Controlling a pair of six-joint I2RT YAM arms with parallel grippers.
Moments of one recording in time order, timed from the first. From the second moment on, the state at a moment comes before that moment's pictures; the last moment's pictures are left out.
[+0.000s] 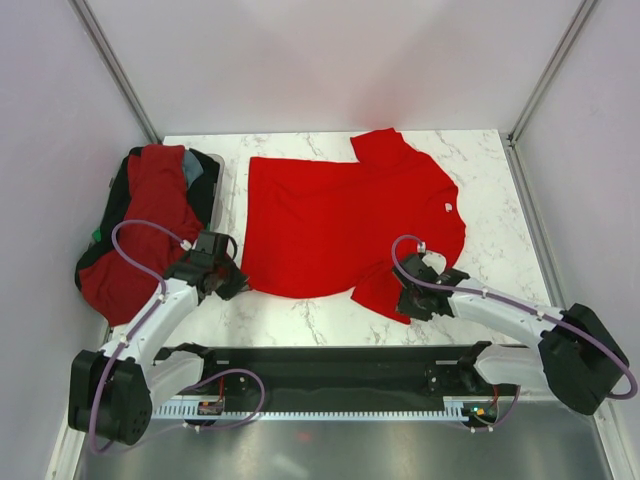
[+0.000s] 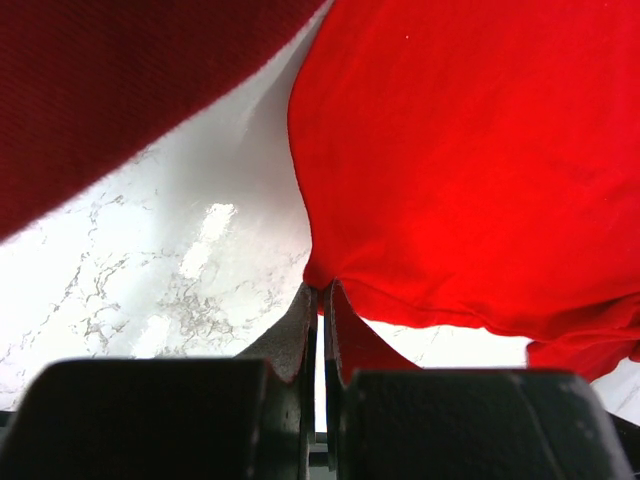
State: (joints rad) left arm -0.23 1.04 0.59 -0.61 -0.02 -0.89; right arm 0.70 1.20 0.57 -0.61 0.22 0.98
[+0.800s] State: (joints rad) left arm -0.23 0.81 0.67 -0.82 0.10 -0.88; right arm 0.75 0.71 0.75 -1.07 0.25 1.08
